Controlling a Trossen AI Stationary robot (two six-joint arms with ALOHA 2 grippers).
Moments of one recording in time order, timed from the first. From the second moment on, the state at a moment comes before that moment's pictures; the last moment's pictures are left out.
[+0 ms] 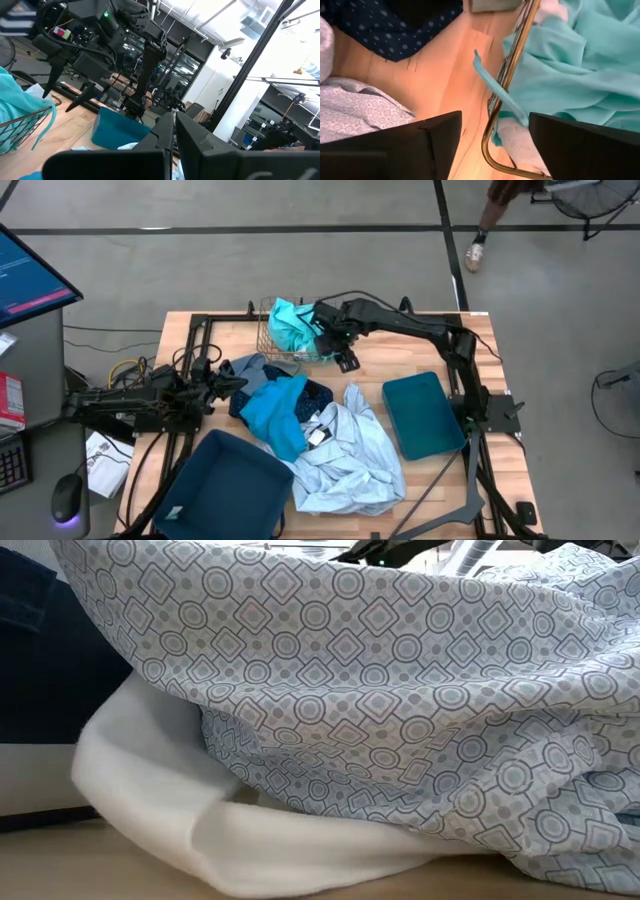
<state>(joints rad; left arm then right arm) 0.10 0.16 0.01 0.43 0.04 -0.58 -0.34 2.08 1.90 -1.12 0.03 -0.72</state>
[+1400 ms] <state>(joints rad) 0.10 0.16 0.01 0.43 0.05 -0.58 -0.35 2.08 1.89 -0.94 -0.05 -0.67</state>
